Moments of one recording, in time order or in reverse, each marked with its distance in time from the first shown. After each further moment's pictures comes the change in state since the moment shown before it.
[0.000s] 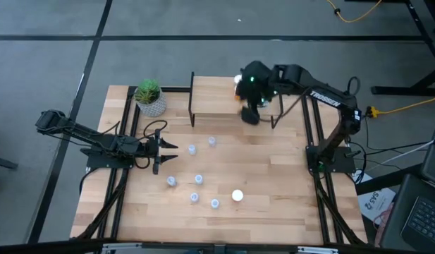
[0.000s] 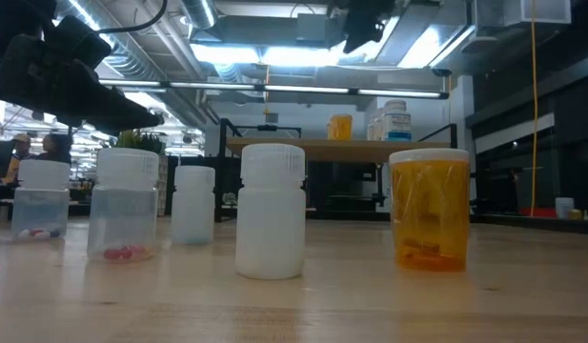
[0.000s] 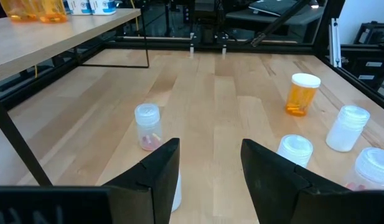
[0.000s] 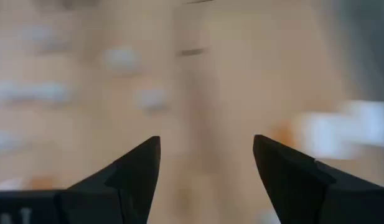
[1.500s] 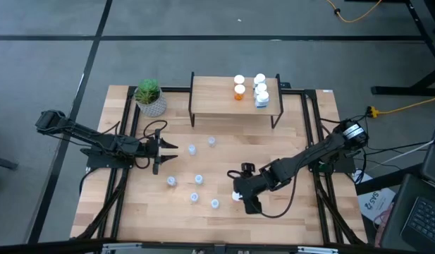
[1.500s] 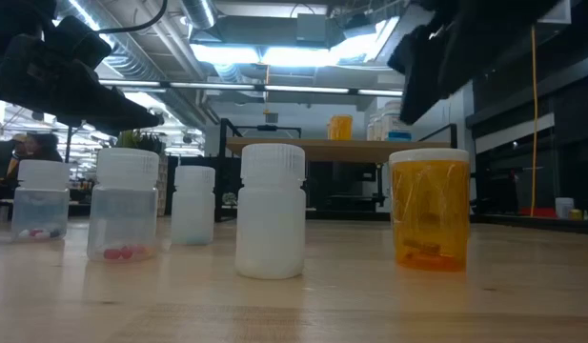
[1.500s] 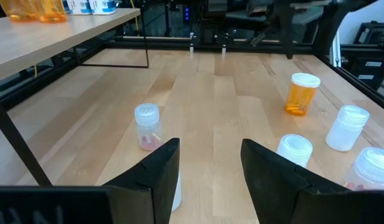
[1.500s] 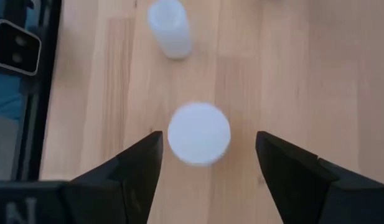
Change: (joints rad) left arm 0.000 0.000 0.000 -0.001 0.002 0.000; right arm 0.767 0.011 -0.724 0.671 0.209 0.477
